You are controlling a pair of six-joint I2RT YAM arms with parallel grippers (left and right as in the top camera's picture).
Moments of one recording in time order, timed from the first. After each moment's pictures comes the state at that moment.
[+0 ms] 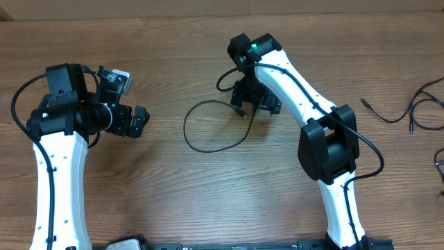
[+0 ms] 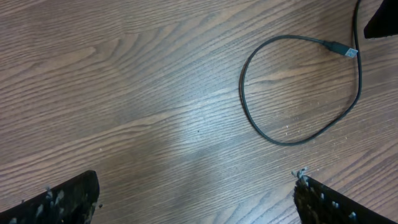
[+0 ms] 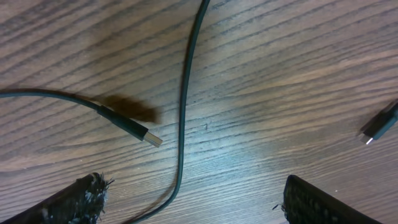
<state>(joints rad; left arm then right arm) 0.21 1.38 1.27 -1.00 0.34 0.42 0.49 2.31 2.10 -1.45 0.06 0.75</state>
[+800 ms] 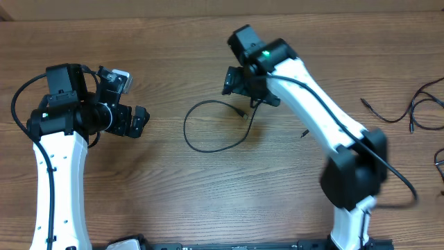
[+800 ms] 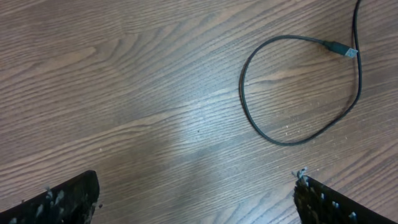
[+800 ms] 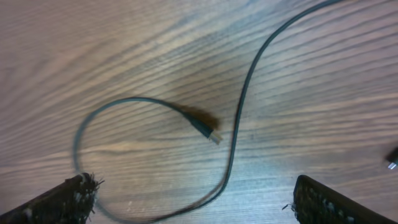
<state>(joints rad) 0.21 1.38 1.27 -1.00 0.34 0.42 0.52 1.99 1.86 -1.14 0.06 0.75</state>
